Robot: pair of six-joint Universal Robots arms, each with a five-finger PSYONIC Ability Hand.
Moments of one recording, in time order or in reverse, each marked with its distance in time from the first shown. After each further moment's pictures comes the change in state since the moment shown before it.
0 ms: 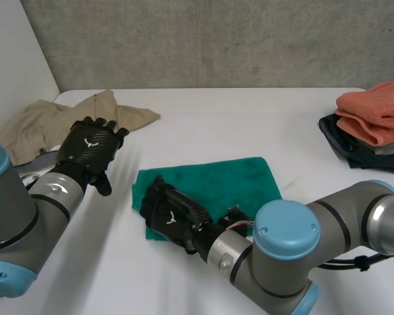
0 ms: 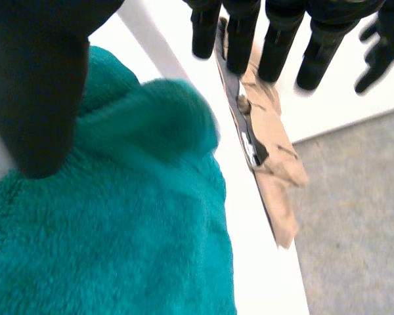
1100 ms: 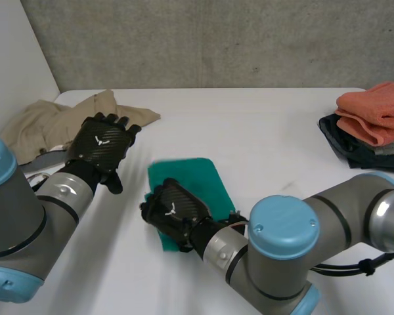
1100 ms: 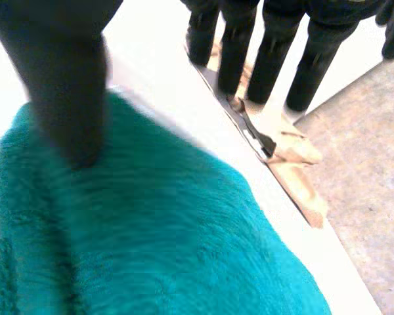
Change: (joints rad) left arm -0.061 0.012 0.016 0.005 -0.008 -0.032; right arm 0.036 -0.027 -0.036 0.073 0.076 0.303; left_hand 0.000 0.000 0.000 0.000 0.000; right_hand 0.179 0.321 0.311 0.298 0.341
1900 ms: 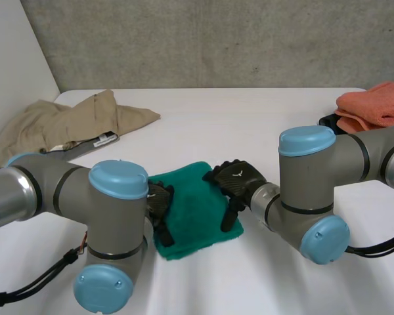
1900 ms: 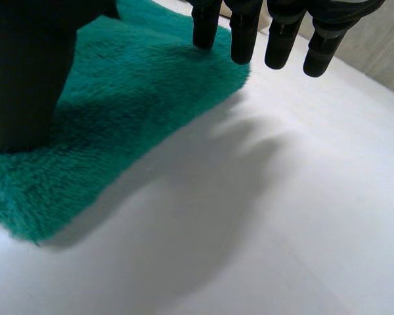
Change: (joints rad) left arm -0.284 -0.467 0.344 -0.300 -0.343 -0.294; right arm -0.225 0.126 -0.334 0.527 0.171 0.356; left_hand -0.022 0.000 0.000 0.000 0.000; right_hand -0.288 -0.455 -0.470 -0.473 -0.472
